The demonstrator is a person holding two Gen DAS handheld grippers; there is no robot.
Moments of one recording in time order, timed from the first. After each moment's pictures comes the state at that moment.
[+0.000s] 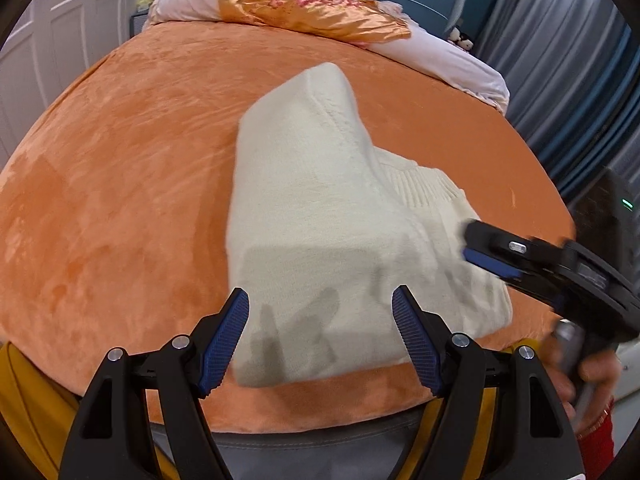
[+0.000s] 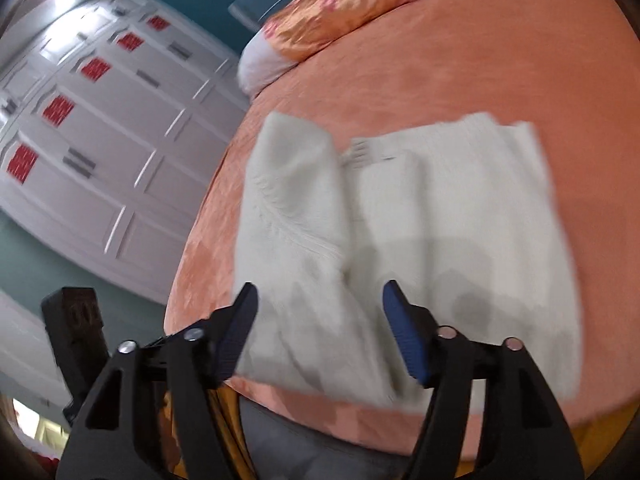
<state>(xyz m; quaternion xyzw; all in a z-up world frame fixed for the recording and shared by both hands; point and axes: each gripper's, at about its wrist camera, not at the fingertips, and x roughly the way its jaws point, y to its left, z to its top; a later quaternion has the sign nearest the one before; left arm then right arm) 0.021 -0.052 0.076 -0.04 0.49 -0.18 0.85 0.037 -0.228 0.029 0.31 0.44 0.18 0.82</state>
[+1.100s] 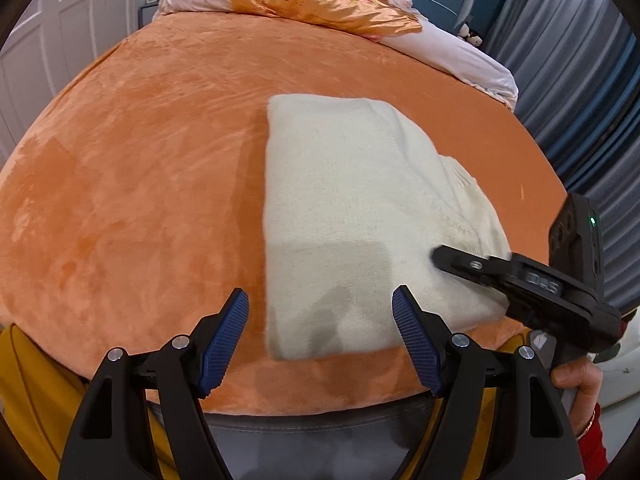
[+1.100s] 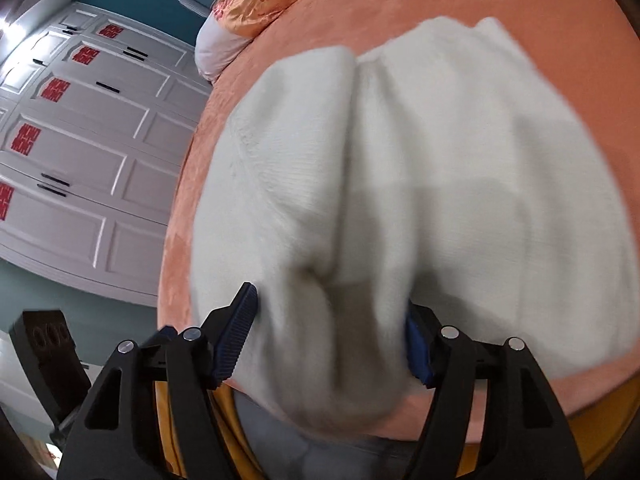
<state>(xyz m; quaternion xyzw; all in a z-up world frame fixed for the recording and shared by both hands) 0.010 -0.039 0.067 -0.05 0.50 -0.17 0.85 0.015 -0.221 -0.008 0.36 0.48 0.13 0.79</state>
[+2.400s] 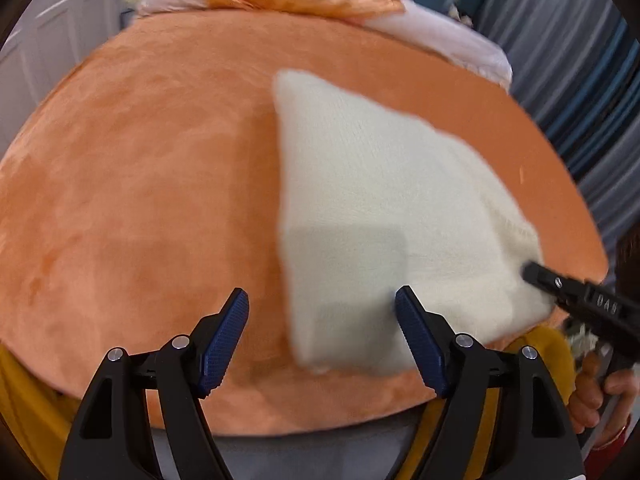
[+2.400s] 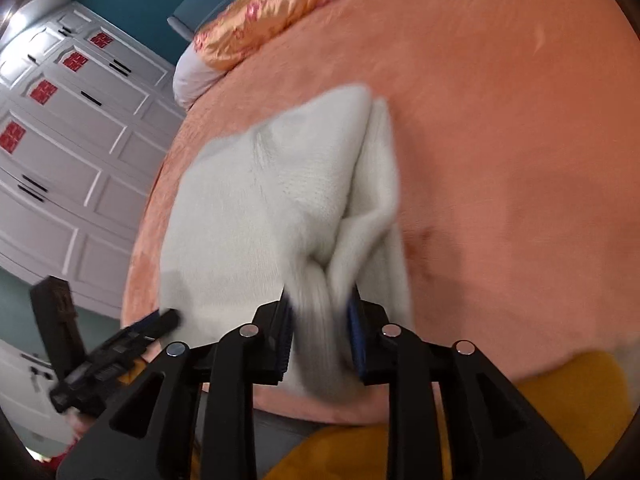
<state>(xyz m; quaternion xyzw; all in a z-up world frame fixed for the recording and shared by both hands) 0.020 -0.079 0.056 -0.02 0.50 -0.17 0.85 -0.070 -0.325 0.023 0.30 0.44 0.03 0.85</state>
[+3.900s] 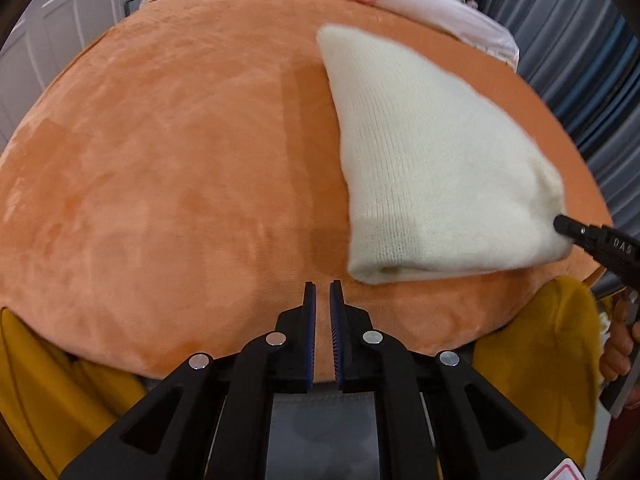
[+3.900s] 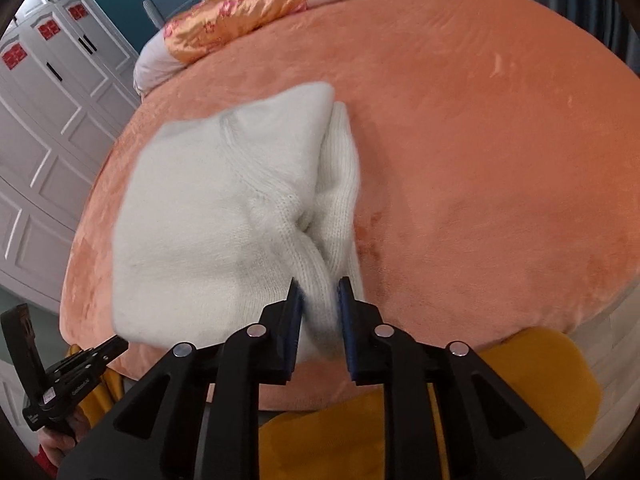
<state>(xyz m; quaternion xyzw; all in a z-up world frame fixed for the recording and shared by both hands) -0.016 -0.038 0.026 -0.01 0.53 -0.17 0.83 -0.079 -0.300 0.037 0.23 0.45 -0.06 0.86</state>
